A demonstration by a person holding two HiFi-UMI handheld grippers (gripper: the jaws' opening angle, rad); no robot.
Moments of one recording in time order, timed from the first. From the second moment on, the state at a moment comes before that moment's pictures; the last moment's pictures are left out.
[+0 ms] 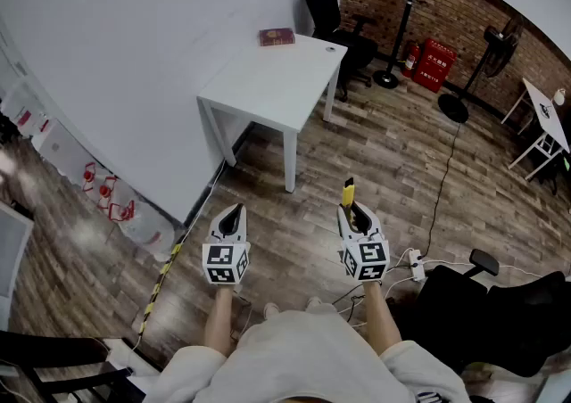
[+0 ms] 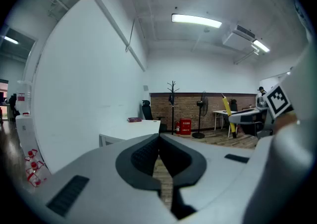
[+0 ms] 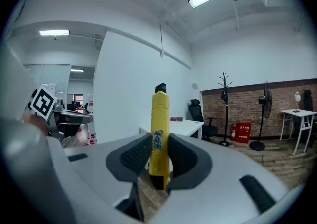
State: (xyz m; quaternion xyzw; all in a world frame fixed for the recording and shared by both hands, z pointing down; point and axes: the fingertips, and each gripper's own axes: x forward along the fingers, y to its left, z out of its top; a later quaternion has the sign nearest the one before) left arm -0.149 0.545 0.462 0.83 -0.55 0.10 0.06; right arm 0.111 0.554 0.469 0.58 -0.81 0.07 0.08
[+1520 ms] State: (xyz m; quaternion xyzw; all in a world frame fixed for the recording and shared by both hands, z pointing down) left arm -0.092 0.491 0.495 0.80 -0.59 0.11 0.07; right arm 0.159 0.475 0.500 0.52 -0.85 0.07 0.09
